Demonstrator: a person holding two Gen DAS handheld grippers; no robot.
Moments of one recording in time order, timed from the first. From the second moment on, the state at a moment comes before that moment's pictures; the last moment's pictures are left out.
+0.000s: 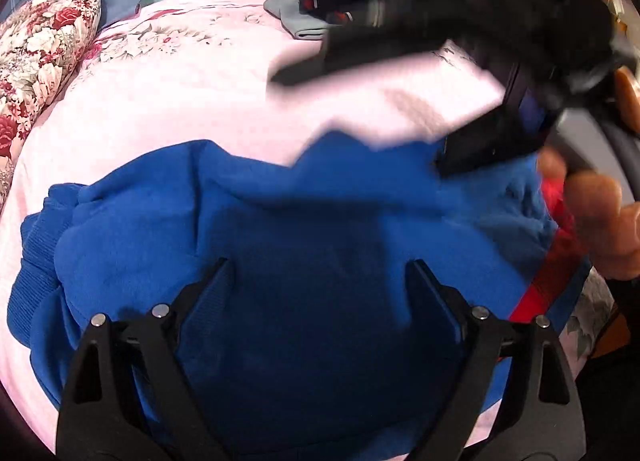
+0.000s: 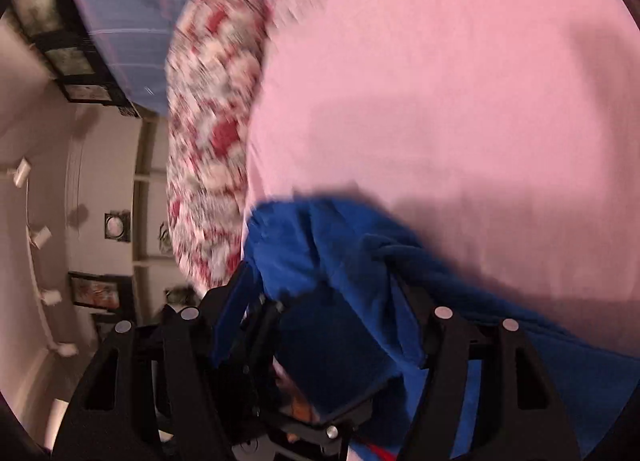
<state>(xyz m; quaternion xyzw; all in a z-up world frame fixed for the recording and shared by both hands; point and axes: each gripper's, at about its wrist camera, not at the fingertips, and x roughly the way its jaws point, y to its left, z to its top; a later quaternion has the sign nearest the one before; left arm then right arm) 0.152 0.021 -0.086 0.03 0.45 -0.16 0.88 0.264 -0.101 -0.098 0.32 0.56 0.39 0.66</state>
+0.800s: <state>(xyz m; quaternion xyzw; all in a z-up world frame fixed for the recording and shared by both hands) 0.133 0.038 -0.086 0.05 0.45 -0.15 0.88 0.288 -0.102 -0.110 0.23 0.55 0.32 0.74</state>
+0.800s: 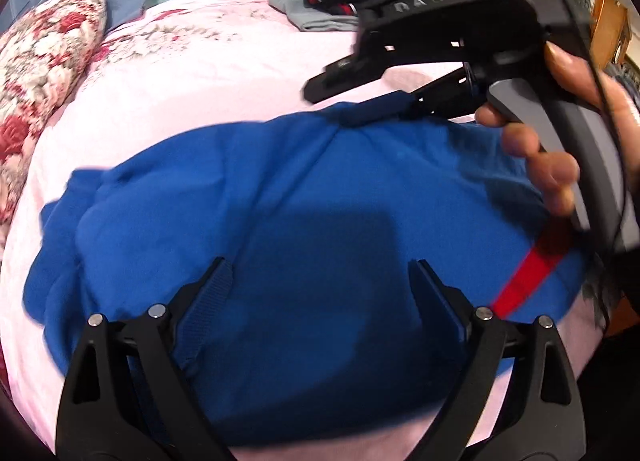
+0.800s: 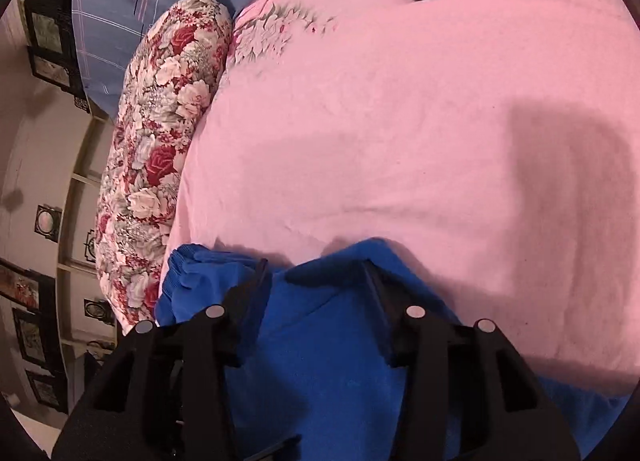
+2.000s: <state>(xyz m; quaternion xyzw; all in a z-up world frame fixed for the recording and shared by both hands) 0.080 0.026 -0.010 0.03 0.36 -0.15 0.92 0.057 -0.356 -0.028 0.23 0.35 0.05 0.91</state>
